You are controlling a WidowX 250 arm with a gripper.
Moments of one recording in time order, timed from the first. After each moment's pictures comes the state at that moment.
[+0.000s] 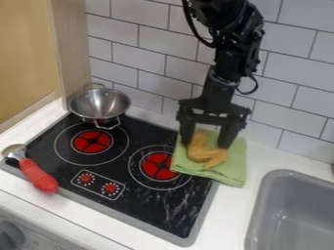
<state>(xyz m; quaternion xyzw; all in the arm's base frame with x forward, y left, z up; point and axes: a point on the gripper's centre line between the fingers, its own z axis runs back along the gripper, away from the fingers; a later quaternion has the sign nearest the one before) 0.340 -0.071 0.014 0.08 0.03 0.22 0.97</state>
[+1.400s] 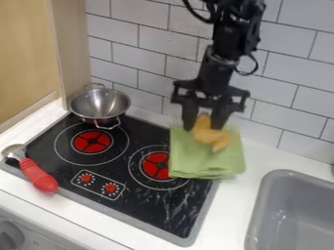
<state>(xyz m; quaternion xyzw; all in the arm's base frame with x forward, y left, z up) 0.328 -0.059 0.050 0.09 0.02 0.23 0.97</state>
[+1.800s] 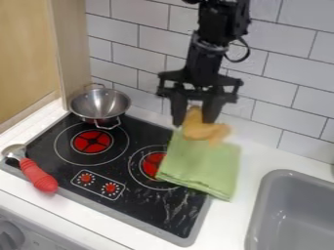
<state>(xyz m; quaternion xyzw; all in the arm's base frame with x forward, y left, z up) 0.297 -0.051 0.070 0.07 0.01 0.26 0.96</state>
